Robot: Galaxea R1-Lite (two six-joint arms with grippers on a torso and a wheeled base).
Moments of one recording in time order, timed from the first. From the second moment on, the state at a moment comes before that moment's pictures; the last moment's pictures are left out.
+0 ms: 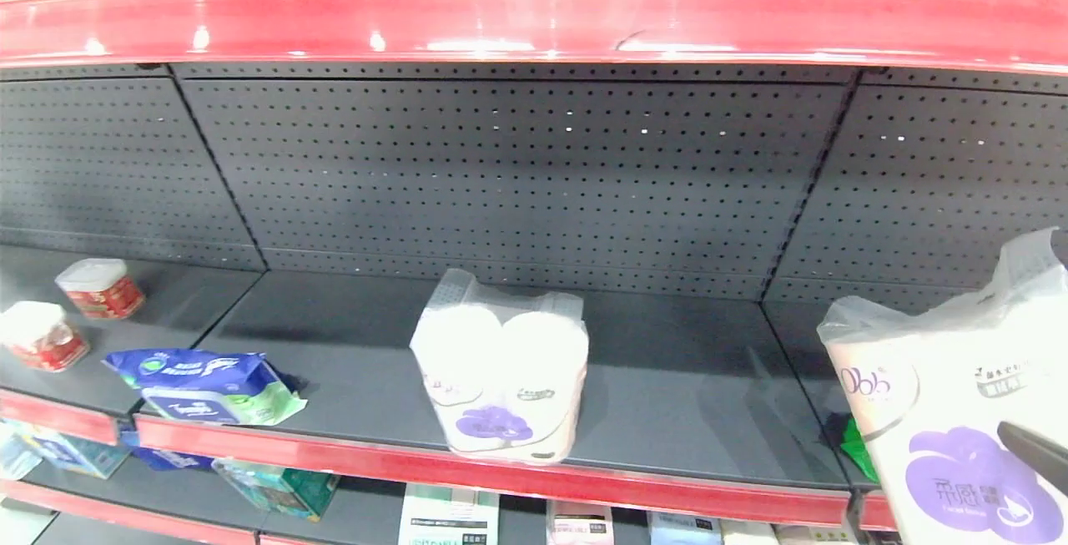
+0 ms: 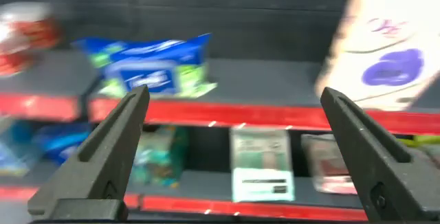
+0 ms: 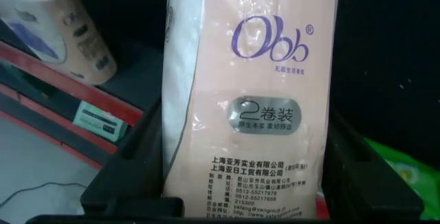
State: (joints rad) left arm 0.00 0.00 0.00 0.00 -0.03 -0.01; right arm 0.34 0.68 -0.42 -0.04 -0.06 -0.13
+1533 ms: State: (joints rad) left arm 0.00 0.00 0.00 0.00 -0.03 -0.01; right arm 0.12 1.60 -0.58 -0.90 0.50 -0.15
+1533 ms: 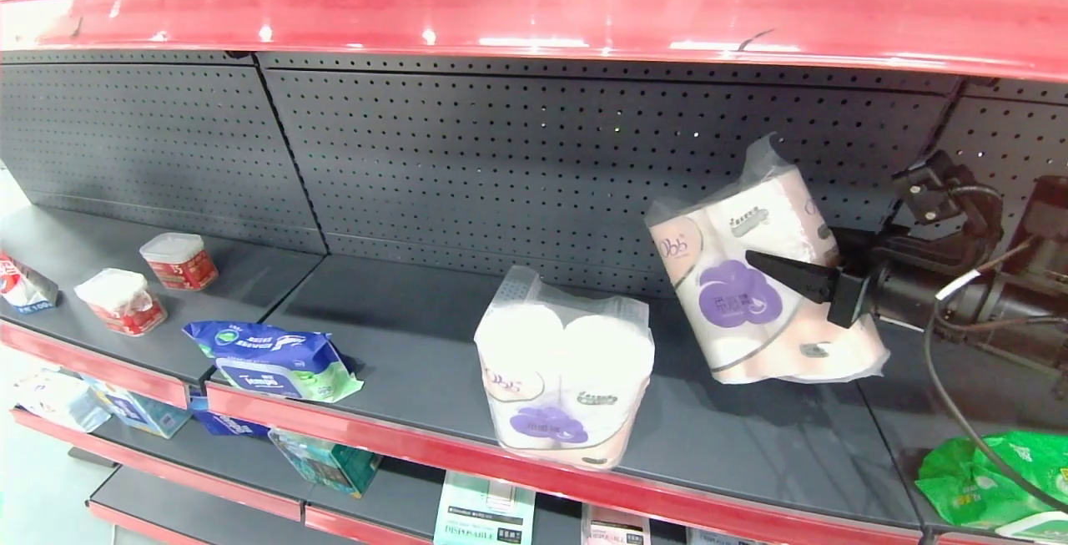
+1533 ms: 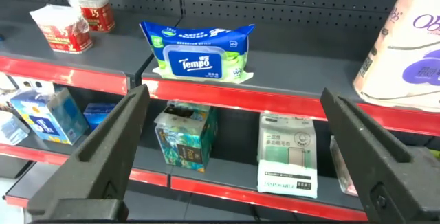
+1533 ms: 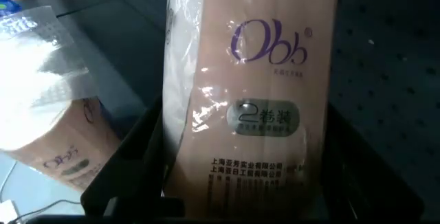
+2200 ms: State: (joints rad) left arm 0.00 0.00 0.00 0.00 -0.03 -0.01; right arm 0.19 1.94 -0.77 -1.15 0.62 -0.14
